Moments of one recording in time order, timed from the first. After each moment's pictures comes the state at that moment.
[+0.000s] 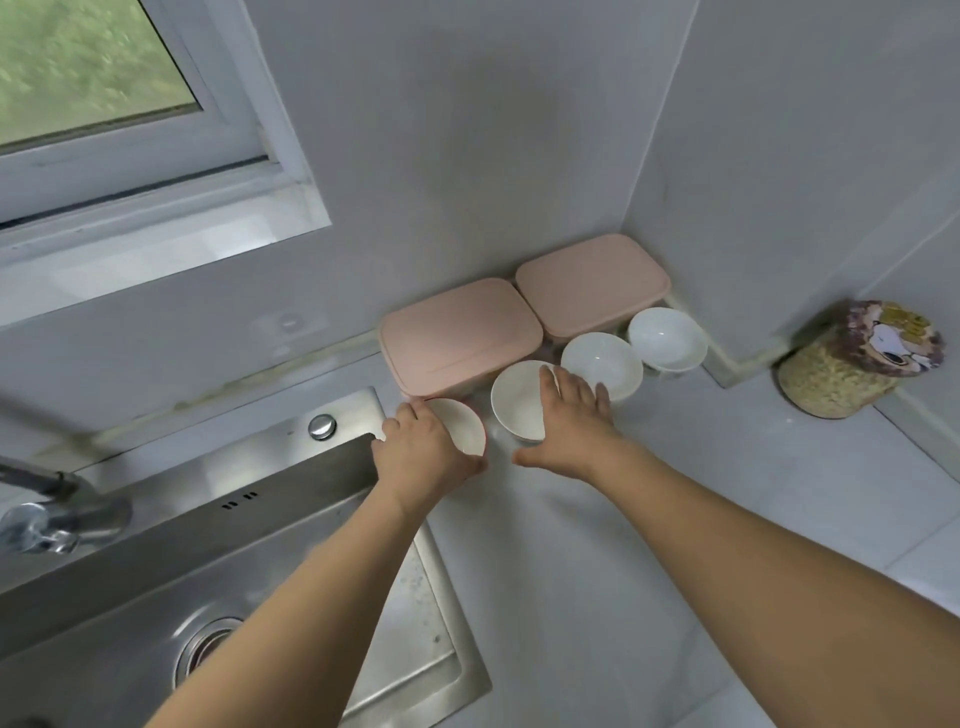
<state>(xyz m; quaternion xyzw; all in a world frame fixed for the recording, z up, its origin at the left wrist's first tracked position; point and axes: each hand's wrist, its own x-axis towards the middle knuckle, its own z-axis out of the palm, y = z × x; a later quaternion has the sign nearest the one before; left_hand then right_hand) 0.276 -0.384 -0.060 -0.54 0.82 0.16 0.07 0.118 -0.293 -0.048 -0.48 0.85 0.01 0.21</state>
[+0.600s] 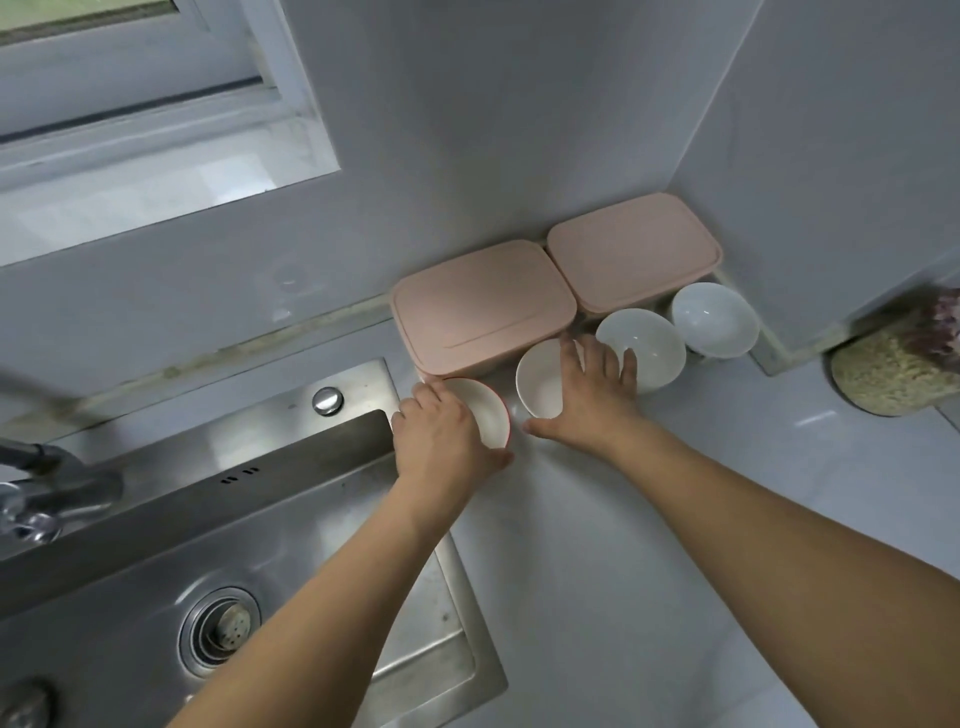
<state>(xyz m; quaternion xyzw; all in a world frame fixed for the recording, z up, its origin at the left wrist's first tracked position) 0.274 -0.387 -0.065 -0.52 0.84 0.10 0.10 0.109 -0.327 -0.080 -0.48 0.86 0.03 0.15</state>
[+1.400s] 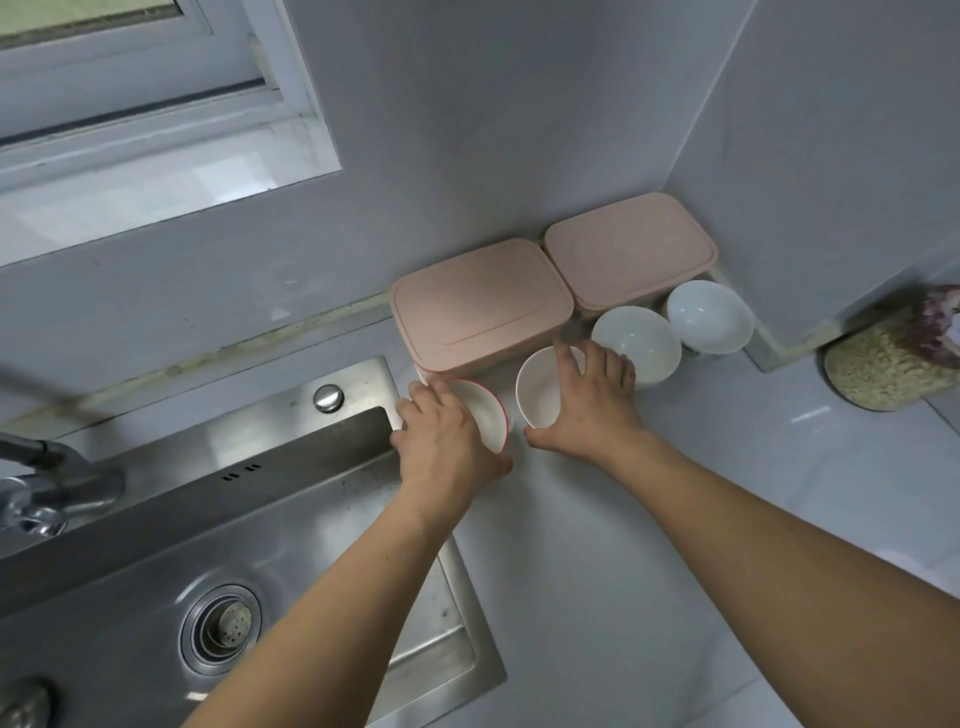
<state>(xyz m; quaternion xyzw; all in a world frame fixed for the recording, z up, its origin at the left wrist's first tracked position) 0.273 -0.377 -0.070 -0.55 0.82 0.14 0.09 0.121 -0.316 -0.077 -0.49 0.87 -0.01 0.11</state>
